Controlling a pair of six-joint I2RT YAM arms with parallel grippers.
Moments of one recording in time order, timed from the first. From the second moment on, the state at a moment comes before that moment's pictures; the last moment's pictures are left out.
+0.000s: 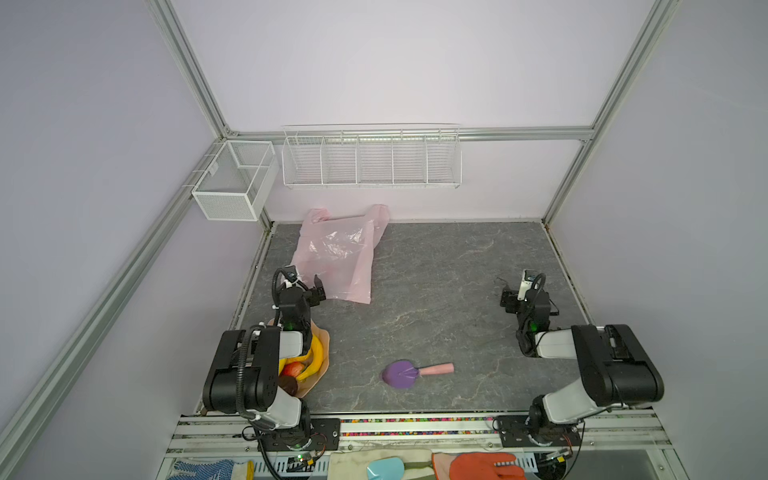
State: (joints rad) left arm -0.02 1.54 0.39 0.89 -0.19 -0.07; right arm 0.03 1.55 0.35 0.82 0.24 0.02
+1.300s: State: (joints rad) left arm -0.02 1.44 0.37 0.83 -0.17 -0.07; right arm 0.05 1.47 0.38 0.72 0.24 0.01
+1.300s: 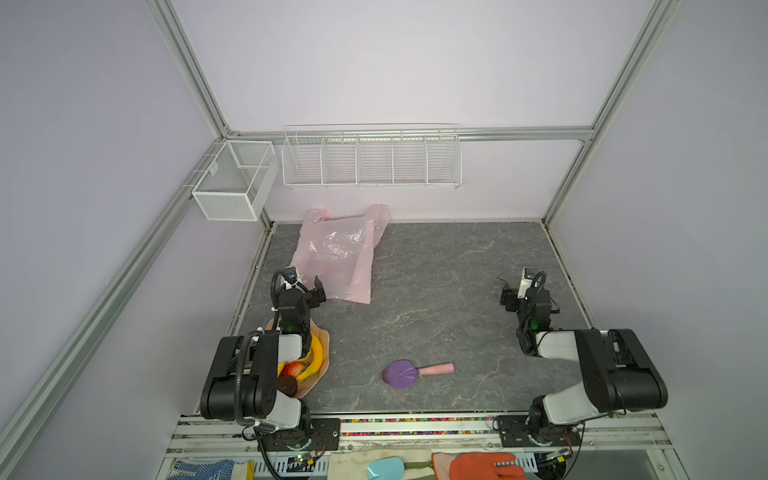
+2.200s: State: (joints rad) left arm -0.47 1.25 1.05 -0.43 -0.28 -0.29; right arm 0.07 0.90 0.71 -0.29 -0.16 0.18
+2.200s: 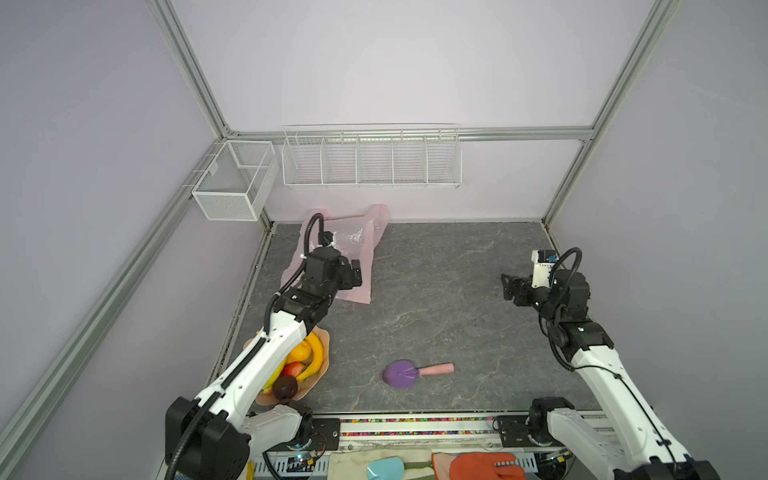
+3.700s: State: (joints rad) left arm -0.91 1.86 1.51 -0.68 -0.49 -0.11; right arm 0.06 1.16 0.97 -0.55 -0.34 0.39
